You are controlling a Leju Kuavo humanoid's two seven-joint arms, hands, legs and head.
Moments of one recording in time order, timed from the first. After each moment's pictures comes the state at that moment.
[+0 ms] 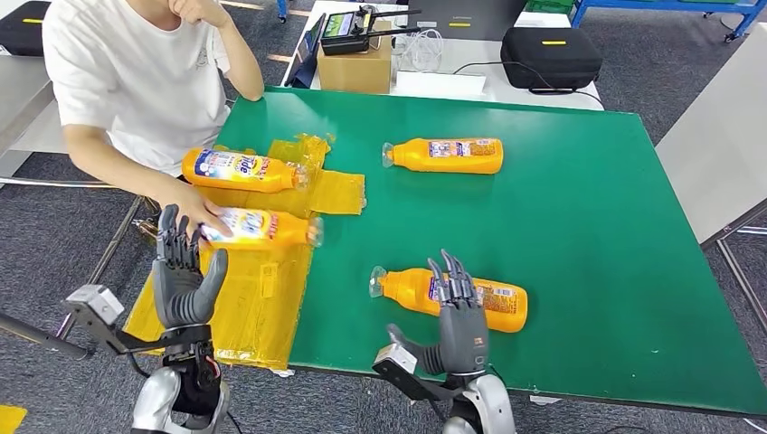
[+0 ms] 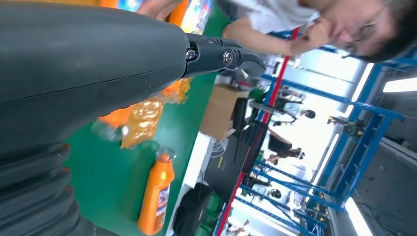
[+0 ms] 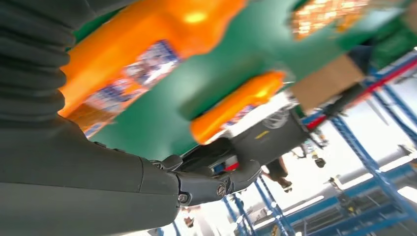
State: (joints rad) left arm 0.06 -0.18 -0.09 -1.63 0.26 0.17 -0.41; right arm -0.03 0.11 0.50 -1.21 1.09 -0.69 -0.17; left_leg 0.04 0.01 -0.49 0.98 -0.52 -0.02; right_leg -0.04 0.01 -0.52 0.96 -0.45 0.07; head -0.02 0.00
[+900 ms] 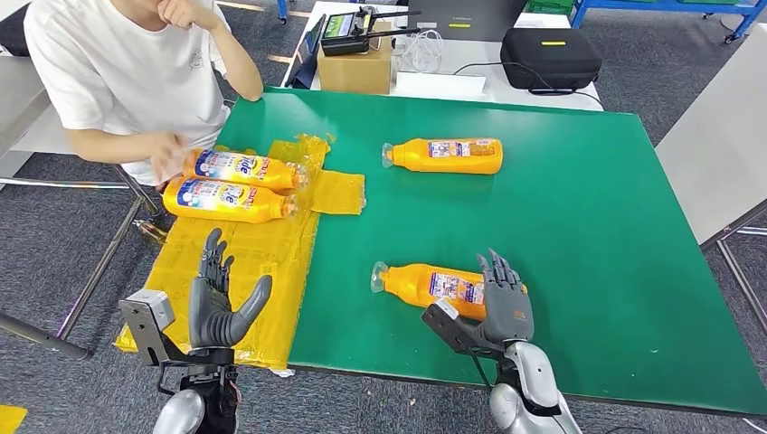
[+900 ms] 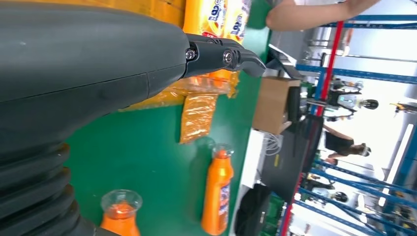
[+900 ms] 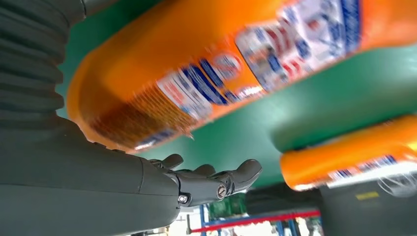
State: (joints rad) left arm 0.13 -0.19 -0.18 -1.63 0.09 0.24 -0.28; right arm -0.15 -0.01 0.41 -1.13 1.14 -0.35 0.12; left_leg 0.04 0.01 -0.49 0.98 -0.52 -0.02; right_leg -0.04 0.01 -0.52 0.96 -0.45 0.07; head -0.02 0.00
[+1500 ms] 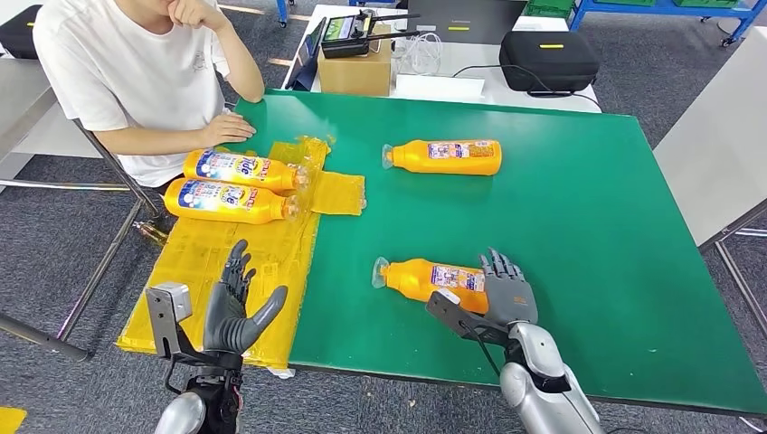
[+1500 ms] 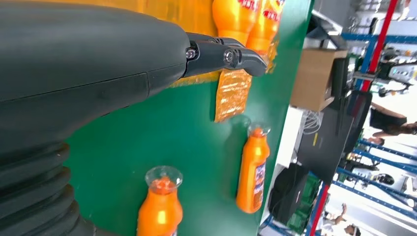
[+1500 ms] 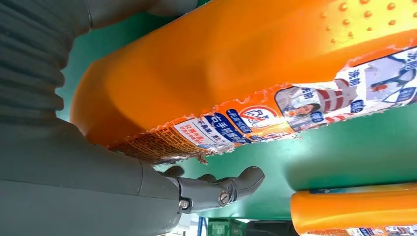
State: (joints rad) left arm 0.14 -0.17 -0.19 -1.61 0.13 0.16 -0.15; right arm -0.25 -0.08 0.47 -1.08 1.07 -0.11 0.22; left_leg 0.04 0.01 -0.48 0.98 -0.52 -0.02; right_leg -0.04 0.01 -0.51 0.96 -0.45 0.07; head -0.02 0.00
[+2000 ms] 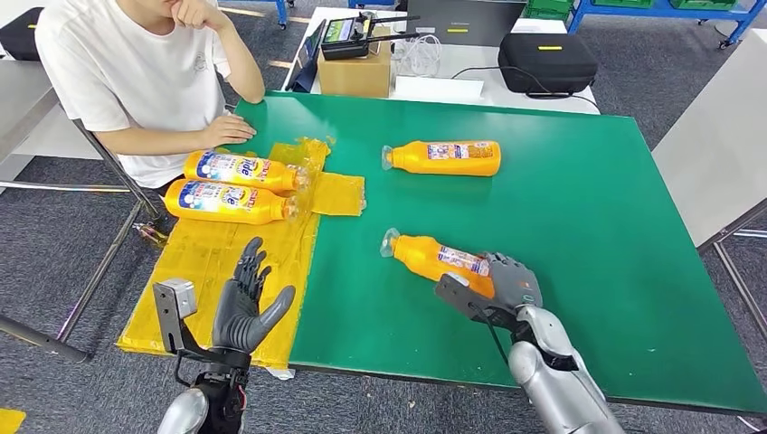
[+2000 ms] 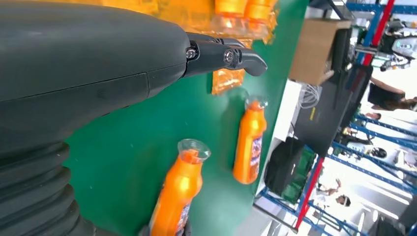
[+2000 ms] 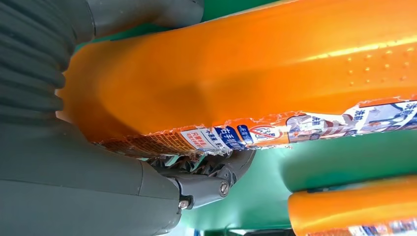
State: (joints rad) left arm 0.12 -0.16 -0.22 -1.59 0.20 0.11 -0.15; right arm -0.34 -0.11 0.49 -0.97 0.90 -0.10 0.13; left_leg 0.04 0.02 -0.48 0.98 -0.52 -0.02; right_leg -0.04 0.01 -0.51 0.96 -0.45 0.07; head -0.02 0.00
